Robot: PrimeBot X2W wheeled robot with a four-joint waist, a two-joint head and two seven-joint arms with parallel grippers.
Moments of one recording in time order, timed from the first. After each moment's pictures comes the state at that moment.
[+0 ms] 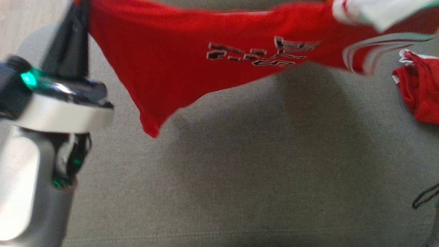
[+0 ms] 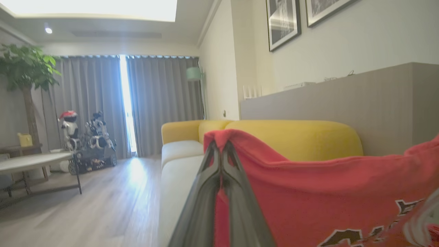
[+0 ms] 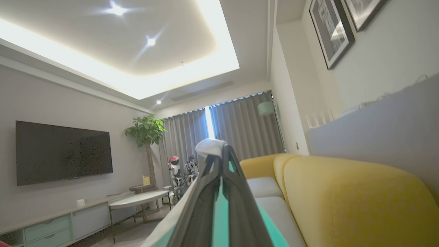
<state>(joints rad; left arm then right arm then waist) -0.43 0.30 -0.21 -0.22 -0.31 0.05 -0.05 -0.49 -0.18 -0.12 -0.34 0.53 0.13 0.18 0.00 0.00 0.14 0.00</state>
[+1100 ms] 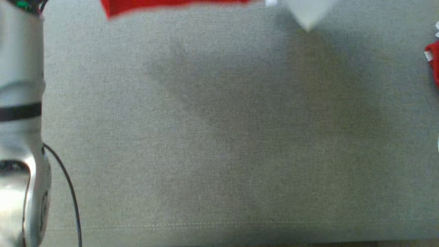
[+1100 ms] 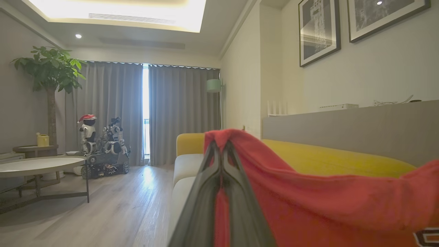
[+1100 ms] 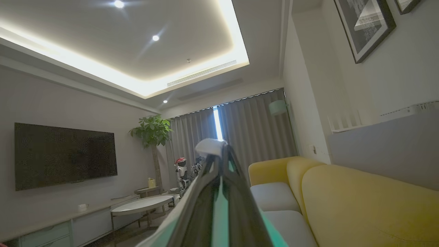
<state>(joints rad) -1.22 0.21 -0.22 0.53 -0.34 -0.04 -0.21 -1.37 -0.19 0.06 0.43 0.47 0.13 0.07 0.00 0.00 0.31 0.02</state>
